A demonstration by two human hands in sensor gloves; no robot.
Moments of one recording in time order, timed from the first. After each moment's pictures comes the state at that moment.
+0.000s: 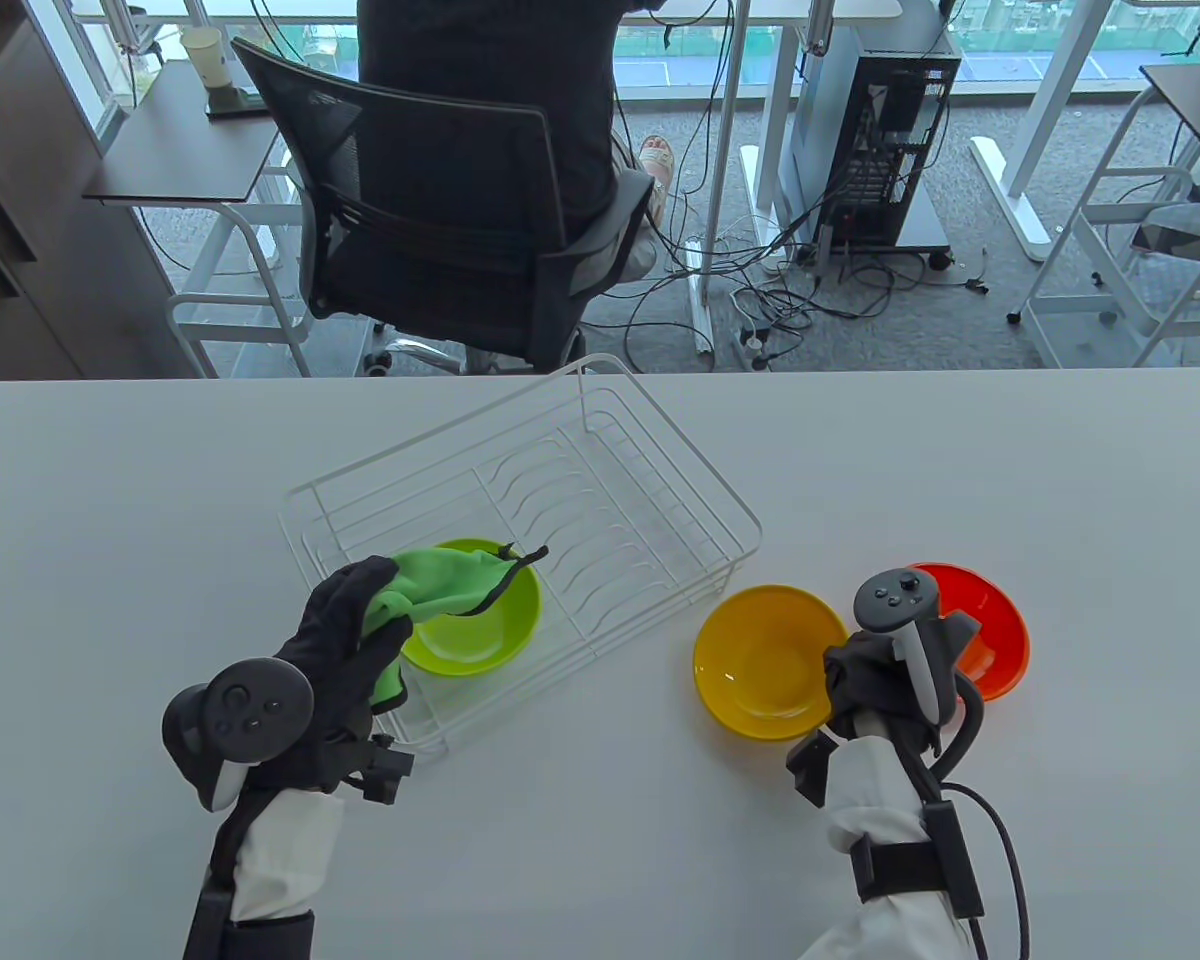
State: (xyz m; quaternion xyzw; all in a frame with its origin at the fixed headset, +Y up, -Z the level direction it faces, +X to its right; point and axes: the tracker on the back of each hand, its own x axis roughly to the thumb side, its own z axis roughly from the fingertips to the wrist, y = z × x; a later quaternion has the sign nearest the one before) left_hand -0.257 -0.638 -0.275 0.21 -0.08 0.34 0.91; right_hand 0.220 -0.695 -0.333 -0.28 0.11 0.92 0.24
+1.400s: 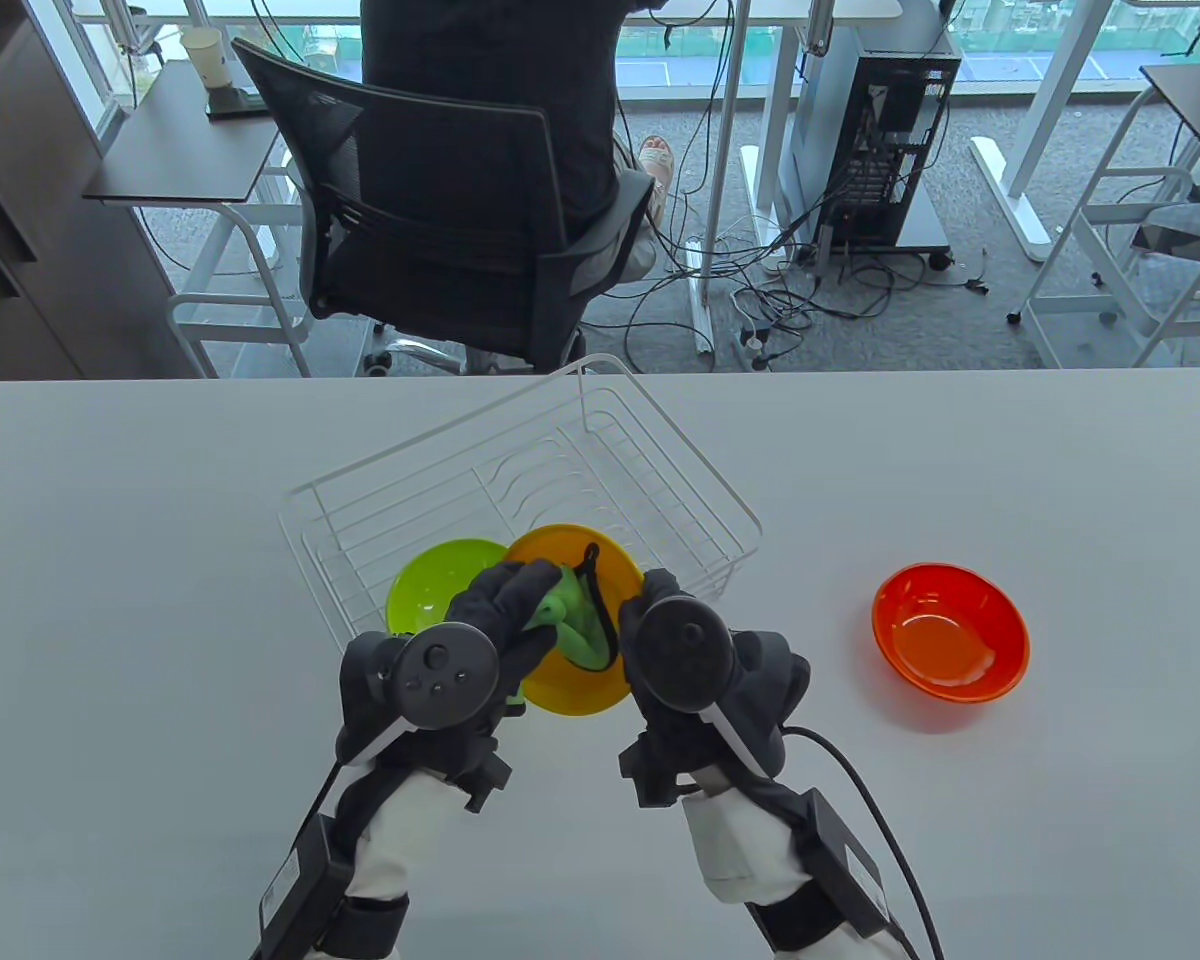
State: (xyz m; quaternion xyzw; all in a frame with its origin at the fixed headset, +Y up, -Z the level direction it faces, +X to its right) left_hand -0.143 -0.611 -0.283 0.12 -0.18 0.21 0.95; right_hand 0.040 -0.586 -0.272 0.03 -0.14 0.96 0.25
